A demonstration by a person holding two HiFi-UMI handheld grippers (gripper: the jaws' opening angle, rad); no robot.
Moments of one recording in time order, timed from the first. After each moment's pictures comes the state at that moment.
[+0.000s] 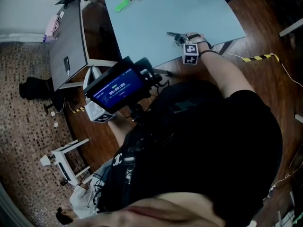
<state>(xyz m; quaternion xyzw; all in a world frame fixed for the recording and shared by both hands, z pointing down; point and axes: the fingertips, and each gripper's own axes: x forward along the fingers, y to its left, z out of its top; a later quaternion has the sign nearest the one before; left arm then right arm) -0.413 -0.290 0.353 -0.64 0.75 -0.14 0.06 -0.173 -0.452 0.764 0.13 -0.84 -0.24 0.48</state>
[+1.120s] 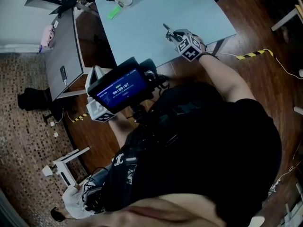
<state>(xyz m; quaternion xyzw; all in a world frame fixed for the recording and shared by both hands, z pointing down) -0.396 -0.312 0.353 -0.68 0.72 -0.13 0.05 -0.158 -0.470 0.632 0.30 -0.92 0.01 0.26</state>
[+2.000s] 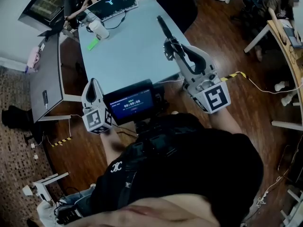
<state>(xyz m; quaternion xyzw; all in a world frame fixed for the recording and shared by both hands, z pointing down) -0.242 -0.364 0.369 -0.71 0.69 -0.10 0.07 0.084 -0.385 0.285 0.39 -0.90 -0.14 -0.15</state>
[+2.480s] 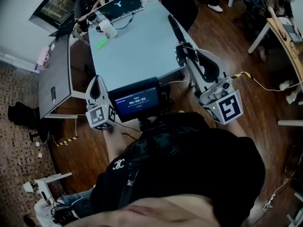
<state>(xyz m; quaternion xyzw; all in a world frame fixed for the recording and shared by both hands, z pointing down) -0.231 -0.290 0.339 -0.72 0.68 -0.09 0.10 0.114 -0.261 0.231 0.38 -0.88 -0.18 -0.21</state>
